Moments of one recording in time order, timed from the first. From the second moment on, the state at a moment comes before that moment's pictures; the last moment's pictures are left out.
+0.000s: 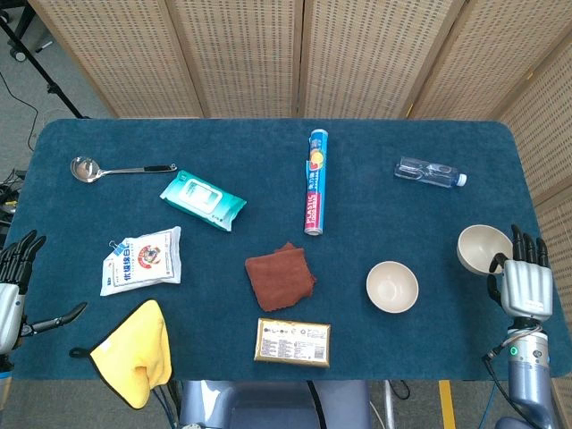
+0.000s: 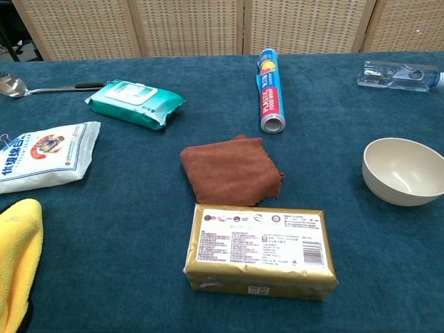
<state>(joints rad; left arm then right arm) -0.06 -1.12 -0.07 -1.75 1.56 1.59 -0.14 0.22 -1.30 0.20 -1.53 -1.11 1.38 -0.41</state>
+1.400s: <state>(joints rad) -0.06 -1.10 -0.07 -1.76 1.58 1.61 -0.16 0.11 -1.36 0.12 -1.51 -1.09 1.40 -0.36</state>
